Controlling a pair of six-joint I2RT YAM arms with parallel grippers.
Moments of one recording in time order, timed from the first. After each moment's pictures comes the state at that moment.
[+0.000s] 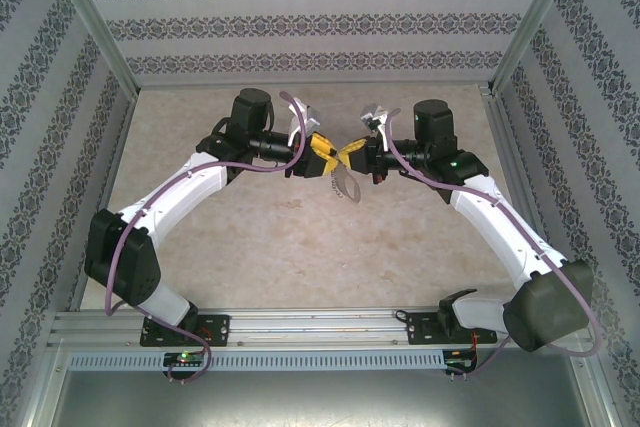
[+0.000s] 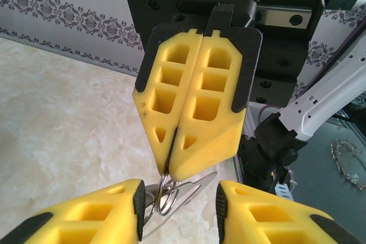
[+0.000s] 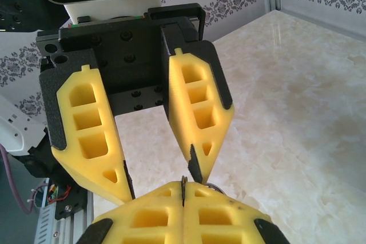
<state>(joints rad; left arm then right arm) -0.46 1.56 1.31 -0.20 1.07 0.10 0.34 1.27 1.10 -0.31 -0.93 -0.03</state>
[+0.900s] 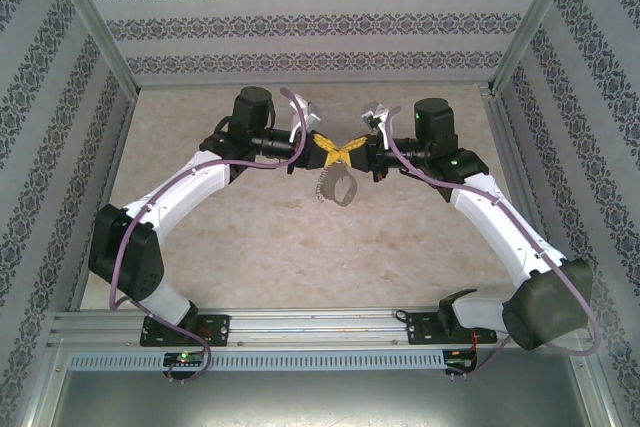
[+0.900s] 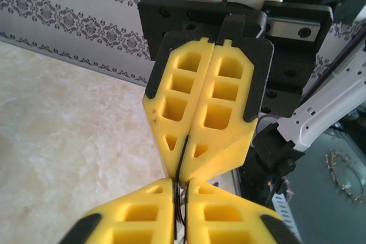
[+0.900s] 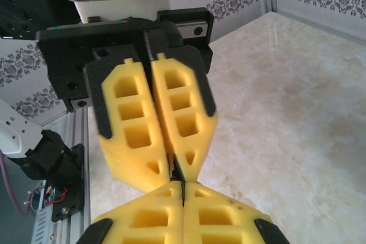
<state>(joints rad) -0.46 1.59 1.31 -0.12 1.08 0.02 0.34 1.28 1.12 -0.31 -0.93 -0.03</state>
